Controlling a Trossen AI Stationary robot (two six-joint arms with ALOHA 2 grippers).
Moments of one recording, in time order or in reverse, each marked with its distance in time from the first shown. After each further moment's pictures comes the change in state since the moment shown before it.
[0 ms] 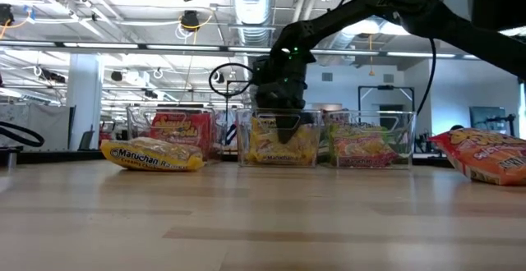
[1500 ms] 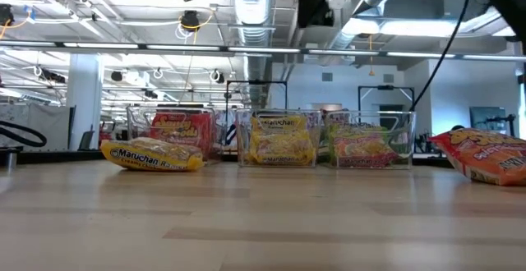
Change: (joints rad) left arm -0.138 0.000 0.000 -0.118 0.030 -0.078; right arm 0.231 -0.417 0.106 -0.300 -0.039 0.061
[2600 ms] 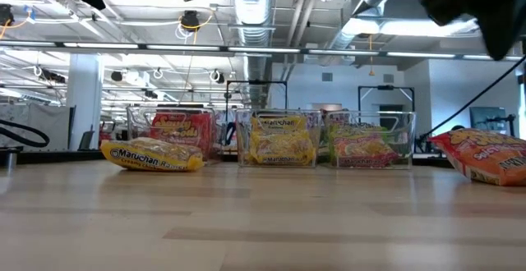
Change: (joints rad) left arm -0.171 -0.234 -0.578 0.417 -0.004 -0.108; right arm 0.609 -0.875 -1.334 0.439 0.205 1.214
